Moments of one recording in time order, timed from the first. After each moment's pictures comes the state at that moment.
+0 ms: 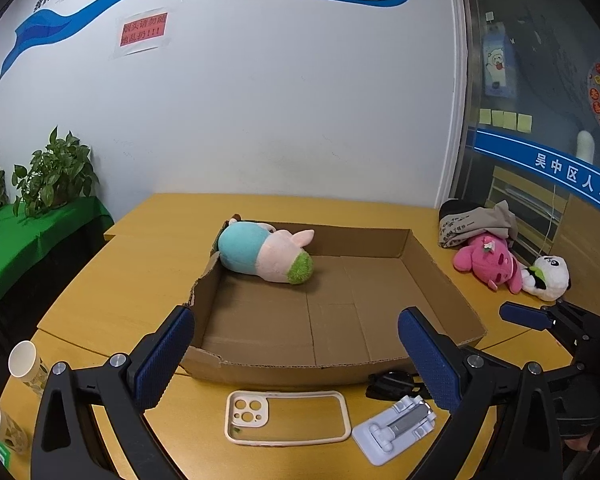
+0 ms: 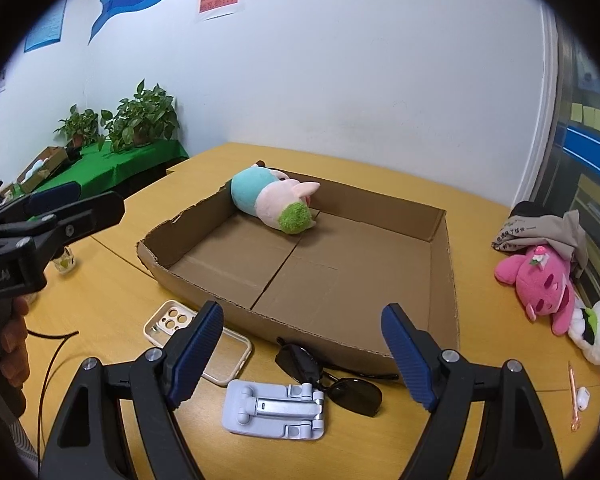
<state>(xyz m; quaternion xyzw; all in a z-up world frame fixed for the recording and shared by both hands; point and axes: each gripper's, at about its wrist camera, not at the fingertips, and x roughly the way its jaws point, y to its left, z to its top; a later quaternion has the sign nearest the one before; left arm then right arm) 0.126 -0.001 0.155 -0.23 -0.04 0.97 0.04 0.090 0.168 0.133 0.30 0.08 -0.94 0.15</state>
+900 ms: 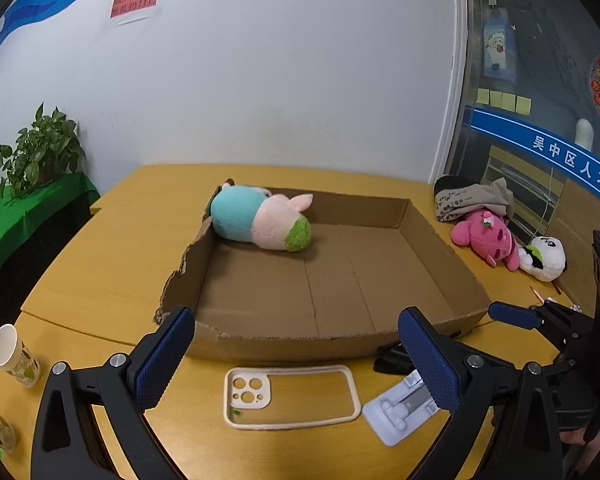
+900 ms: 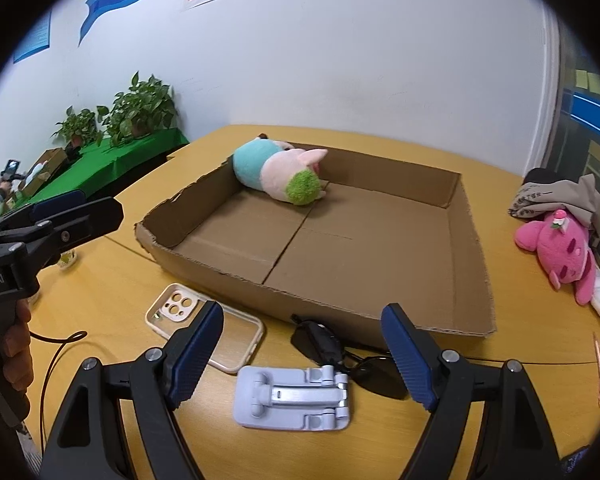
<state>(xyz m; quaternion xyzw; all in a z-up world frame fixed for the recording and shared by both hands) 0.109 -0.021 0.120 -0.29 -0.05 0.95 0.07 0.084 0.168 0.101 0.34 0.05 -0.93 0.16</state>
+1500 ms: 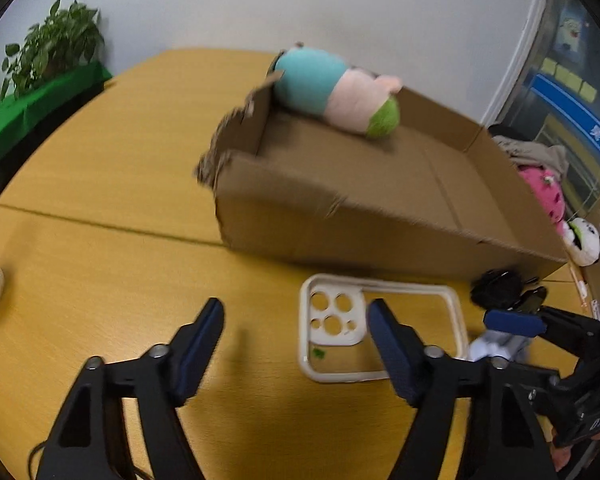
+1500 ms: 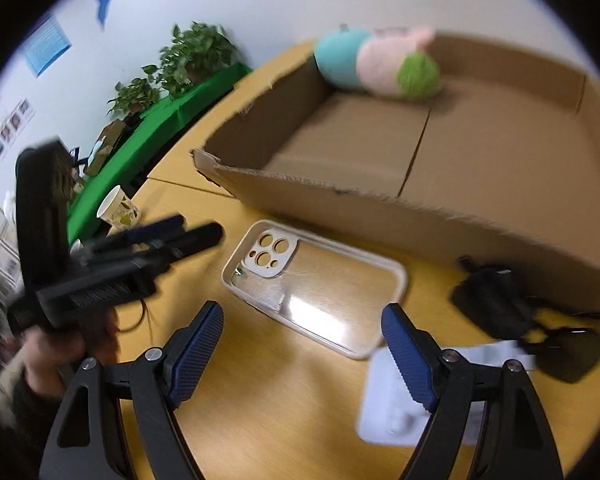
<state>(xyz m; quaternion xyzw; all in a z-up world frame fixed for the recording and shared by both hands) 0.057 -0.089 -0.002 -0.44 -0.10 0.89 0.03 0.029 0.103 0.017 0.50 -0.04 -0.81 0.30</state>
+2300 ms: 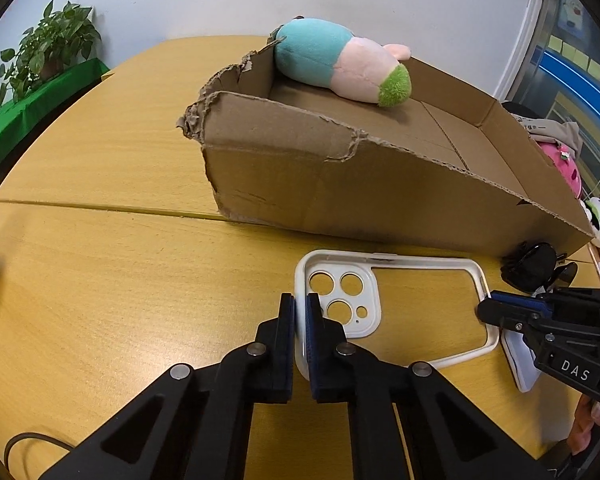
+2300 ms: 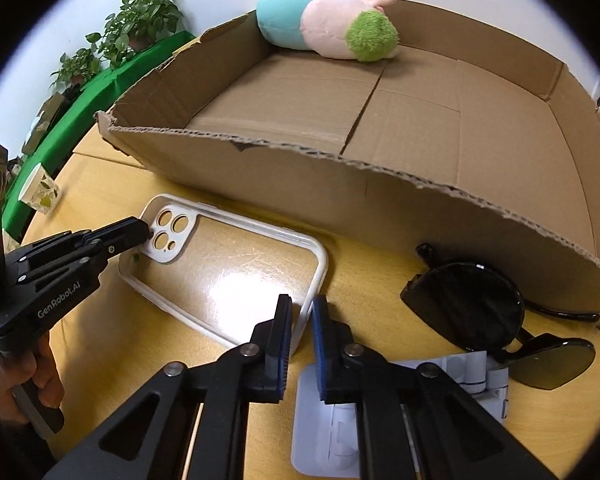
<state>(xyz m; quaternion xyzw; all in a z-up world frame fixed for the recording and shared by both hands) 0.050 -0.078 -0.026 -0.45 -0.08 0.89 0.02 0.016 0.101 -0.016 0.52 0.04 -0.83 0.20</state>
